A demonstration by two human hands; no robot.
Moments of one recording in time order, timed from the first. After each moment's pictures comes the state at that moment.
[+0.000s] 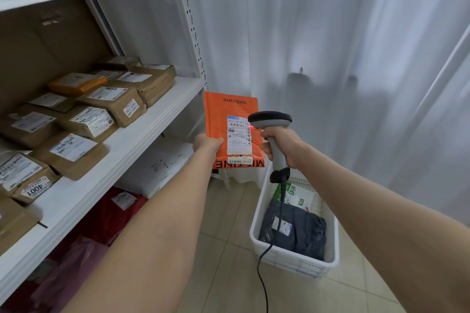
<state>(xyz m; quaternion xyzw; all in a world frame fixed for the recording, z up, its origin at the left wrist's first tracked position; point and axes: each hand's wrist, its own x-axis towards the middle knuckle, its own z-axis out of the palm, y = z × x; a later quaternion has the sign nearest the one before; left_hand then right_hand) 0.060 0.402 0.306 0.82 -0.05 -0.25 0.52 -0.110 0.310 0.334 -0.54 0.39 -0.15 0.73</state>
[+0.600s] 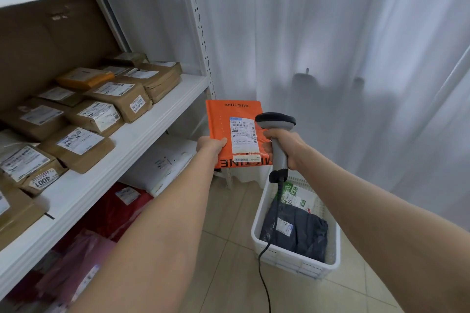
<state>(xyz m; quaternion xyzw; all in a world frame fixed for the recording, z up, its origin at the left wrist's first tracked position) 0.057 0.413 0.307 0.79 -0.03 -0.29 0.53 -0.104 0.316 0.328 -0.49 0.41 -0.17 0.75</state>
